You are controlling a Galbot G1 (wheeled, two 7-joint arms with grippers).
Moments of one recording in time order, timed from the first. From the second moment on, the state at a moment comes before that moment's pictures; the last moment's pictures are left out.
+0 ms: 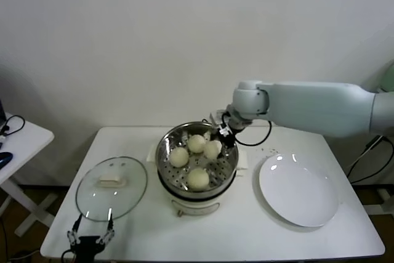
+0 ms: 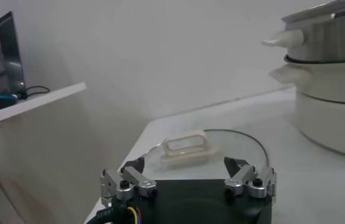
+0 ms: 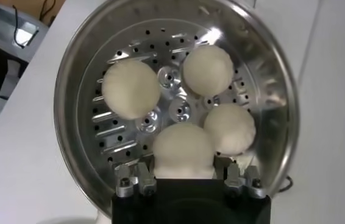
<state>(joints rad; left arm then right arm) 1.77 -1.55 -0.77 -1.91 0.11 -0.11 0.01 0.72 1.05 -1.56 1.47 0.58 -0.35 -0.82</state>
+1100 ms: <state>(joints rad) 1.78 -1.56 -0.79 -1.94 0.09 -0.11 0.01 0.75 0.87 -1.41 1.55 0.73 -0.36 -0.66</state>
